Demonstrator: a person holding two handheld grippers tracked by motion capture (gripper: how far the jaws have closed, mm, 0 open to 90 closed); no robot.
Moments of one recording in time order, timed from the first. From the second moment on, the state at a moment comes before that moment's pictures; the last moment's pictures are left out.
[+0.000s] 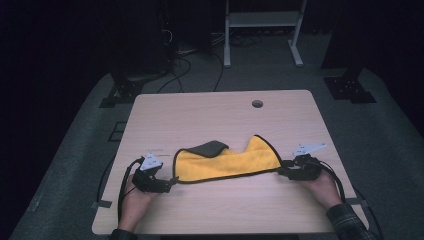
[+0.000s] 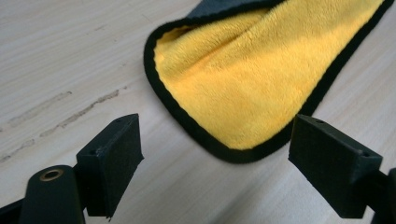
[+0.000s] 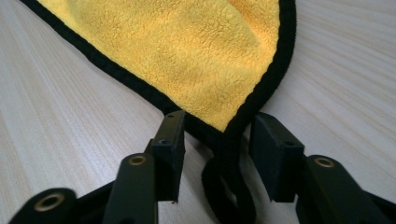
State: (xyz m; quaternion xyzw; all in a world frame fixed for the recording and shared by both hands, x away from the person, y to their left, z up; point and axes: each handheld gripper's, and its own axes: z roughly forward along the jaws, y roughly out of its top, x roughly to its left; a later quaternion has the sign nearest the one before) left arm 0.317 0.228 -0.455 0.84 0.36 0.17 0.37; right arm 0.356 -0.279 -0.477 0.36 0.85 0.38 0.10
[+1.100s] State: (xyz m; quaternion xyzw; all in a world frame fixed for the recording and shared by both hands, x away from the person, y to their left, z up) left arm 0.325 0.203 -0.470 0.86 0.35 0.15 0.34; right arm 0.353 -0.275 -0.475 0.34 0.86 0.37 0.11
